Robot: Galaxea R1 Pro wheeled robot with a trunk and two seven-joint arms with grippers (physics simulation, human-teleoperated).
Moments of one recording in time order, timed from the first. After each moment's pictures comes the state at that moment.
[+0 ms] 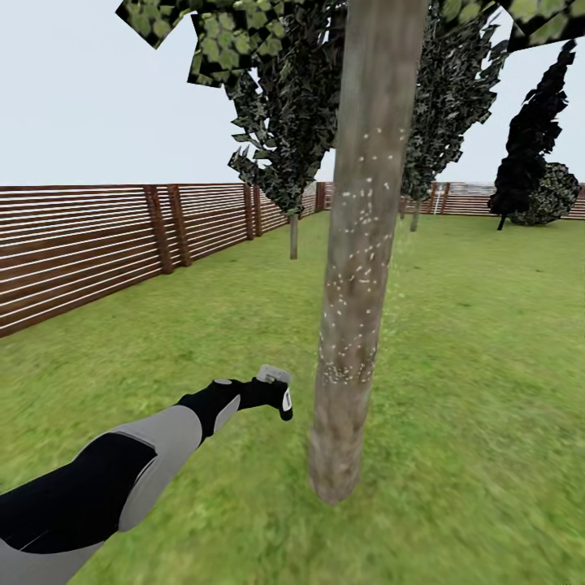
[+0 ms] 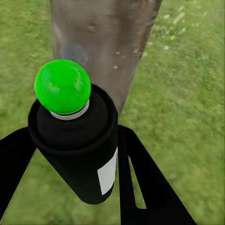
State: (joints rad) left arm -1.12 -0.16 -0.28 -0.03 0.10 0.06 -0.50; right arm -0.33 -0.04 0.07 0.05 0.09 -0.22 -0.03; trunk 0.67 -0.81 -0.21
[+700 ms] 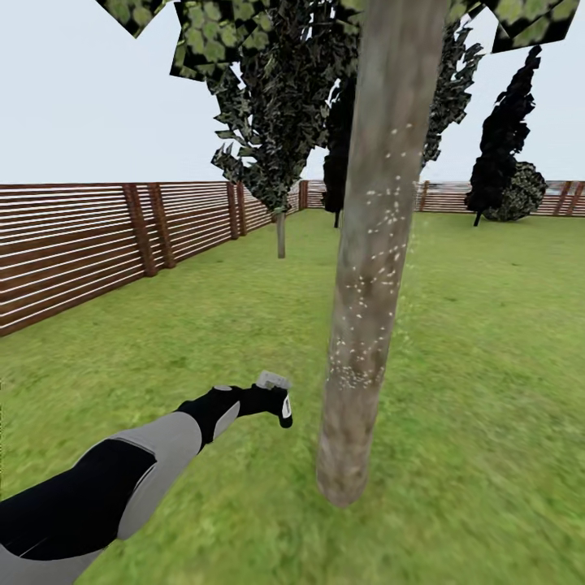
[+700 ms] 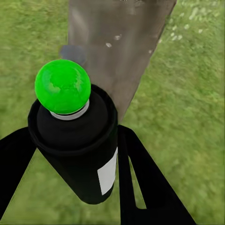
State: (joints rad) left arm -1.09 -0.16 -0.28 -0.03 0.10 0.06 -0.50; right arm -0.33 -0.03 0.08 0.05 0.09 -0.22 -0.03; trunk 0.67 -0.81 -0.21
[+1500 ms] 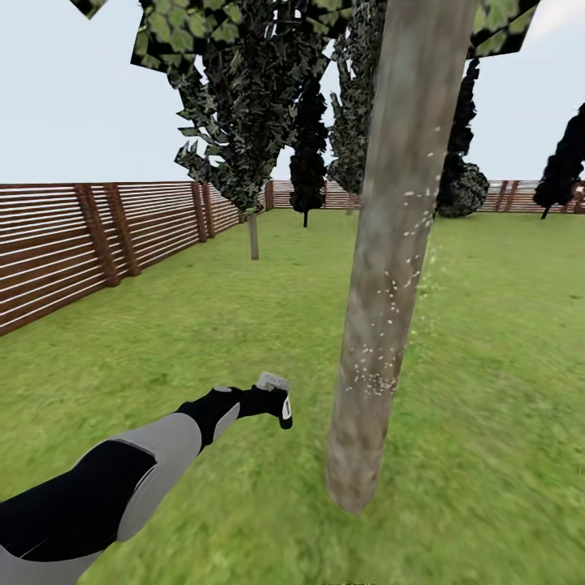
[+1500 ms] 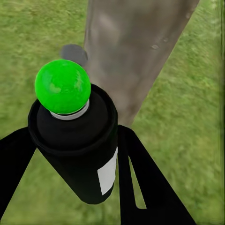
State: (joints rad) left arm -1.09 -0.16 -0.28 -0.03 0.10 0.06 -0.50; right arm -0.33 -0.05 0.07 0.05 0.09 -0.22 -0.03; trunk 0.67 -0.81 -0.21
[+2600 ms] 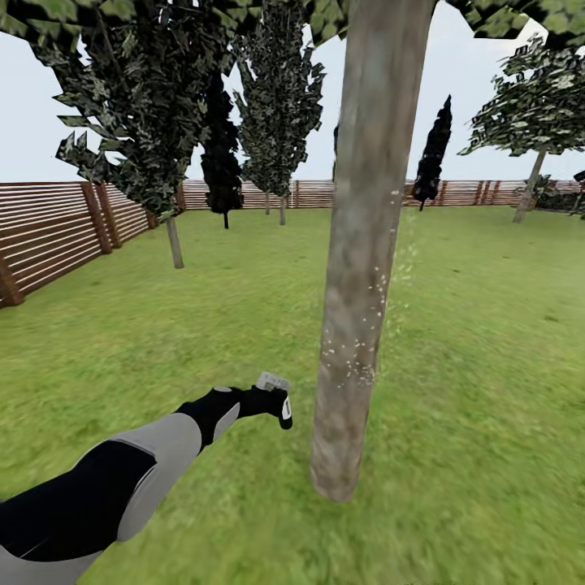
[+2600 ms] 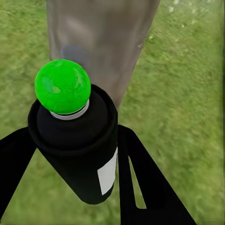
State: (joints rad) left arm -1.09 -0.16 -0.28 -0.03 0.10 0.06 -0.50; right arm -0.33 -0.05 0.07 0.05 0.09 -0.22 -0.03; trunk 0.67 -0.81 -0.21
